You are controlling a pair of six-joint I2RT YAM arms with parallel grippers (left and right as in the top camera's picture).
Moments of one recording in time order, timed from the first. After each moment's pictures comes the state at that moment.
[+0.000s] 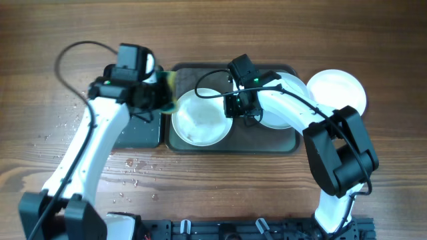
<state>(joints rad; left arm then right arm) -0.15 1.50 1.19 -0.84 0.13 -0.43 0.51 1.99 1.30 -0.64 -0.20 0.44</state>
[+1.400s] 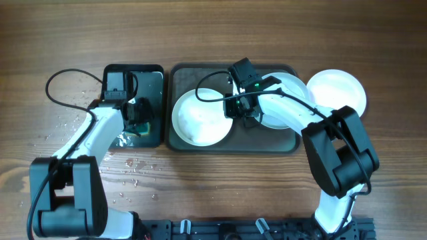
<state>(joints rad) 0.00 1.64 0.89 -0.49 -0.04 -0.37 0.51 1.99 1.24 -0.53 -0.21 0.46</state>
